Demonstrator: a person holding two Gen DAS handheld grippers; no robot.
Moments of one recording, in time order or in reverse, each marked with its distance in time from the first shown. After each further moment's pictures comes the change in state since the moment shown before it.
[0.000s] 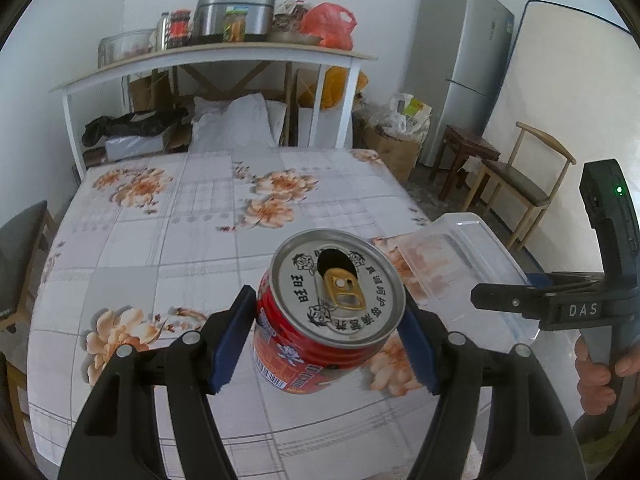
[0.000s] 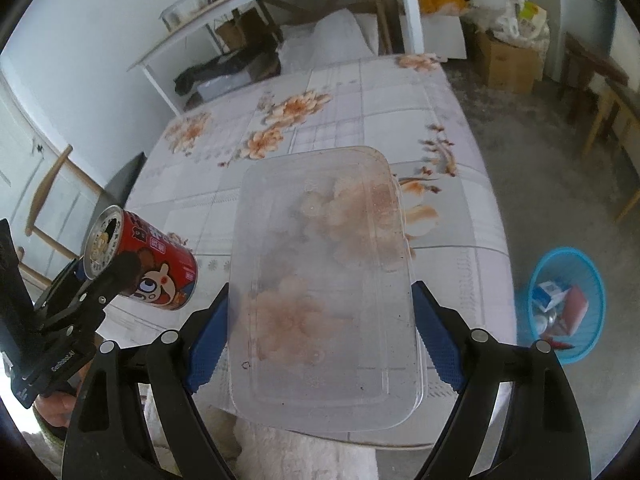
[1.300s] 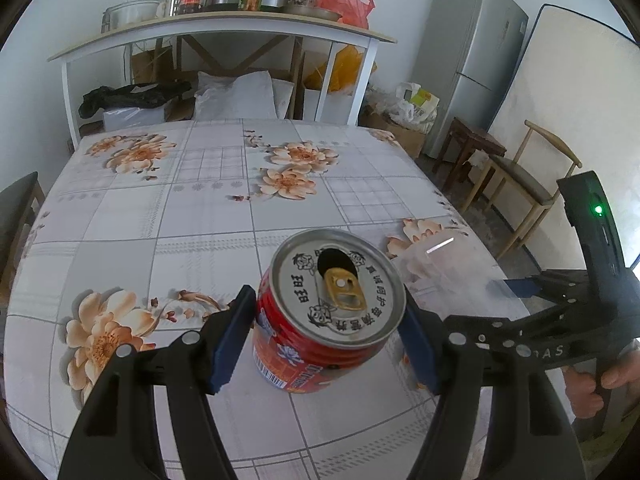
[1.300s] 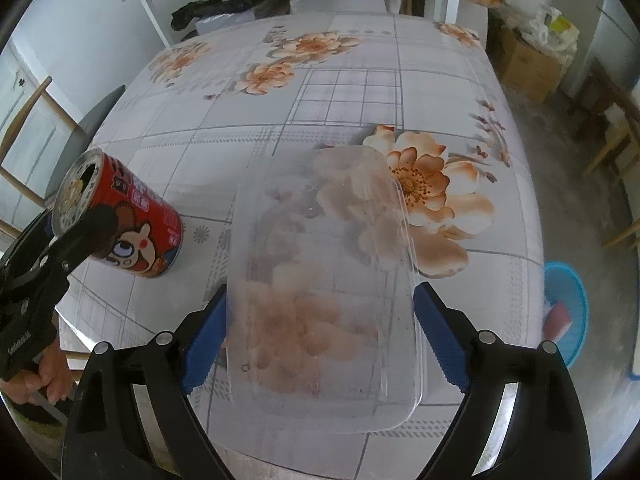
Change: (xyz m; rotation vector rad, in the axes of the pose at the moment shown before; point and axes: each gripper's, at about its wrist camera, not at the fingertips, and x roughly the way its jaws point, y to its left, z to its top) left arm 0.042 0.038 -0.016 -0.056 0.061 -0.018; right arm 0.082 0.041 0.005 -0.158 0.168 -0.120
